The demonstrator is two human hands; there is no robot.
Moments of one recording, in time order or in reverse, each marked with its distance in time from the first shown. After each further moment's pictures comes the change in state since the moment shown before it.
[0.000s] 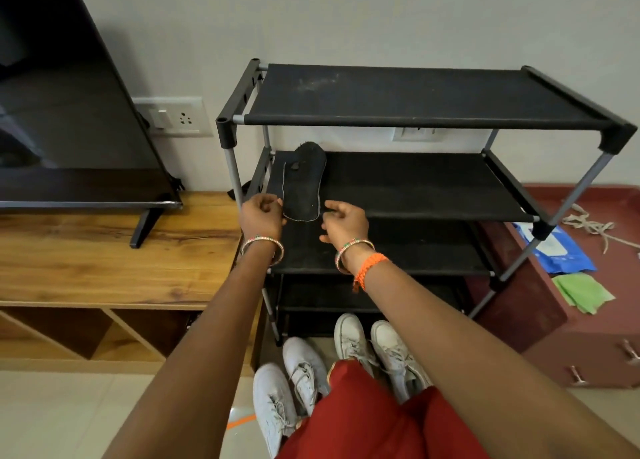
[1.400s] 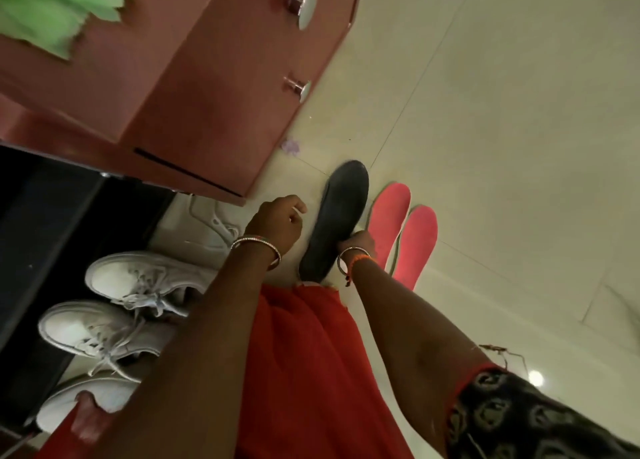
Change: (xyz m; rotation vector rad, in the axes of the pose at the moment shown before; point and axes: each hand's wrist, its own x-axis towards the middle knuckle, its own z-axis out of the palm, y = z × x) left_hand -0.371 -0.275 0.419 0.929 -1.733 0.399; right_hand -0.062 0.522 -0.426 -0.080 0.699 1.278
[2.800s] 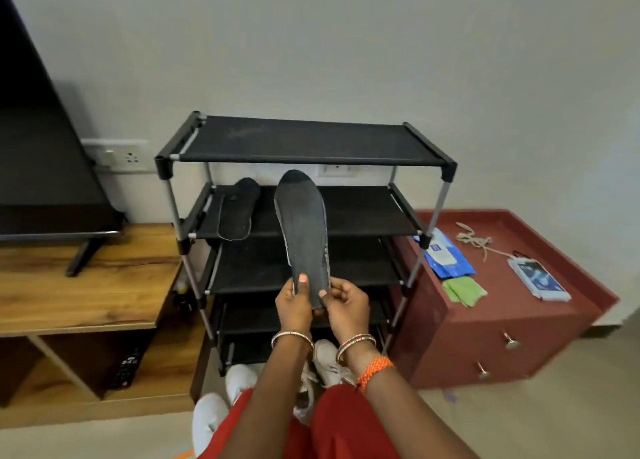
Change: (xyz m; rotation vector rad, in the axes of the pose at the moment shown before) left_hand -0.446 0.003 -0.158 -1.545 1.425 0.027; right_hand -0.547 -0.017 -0.009 0.267 -0.658 -1.297
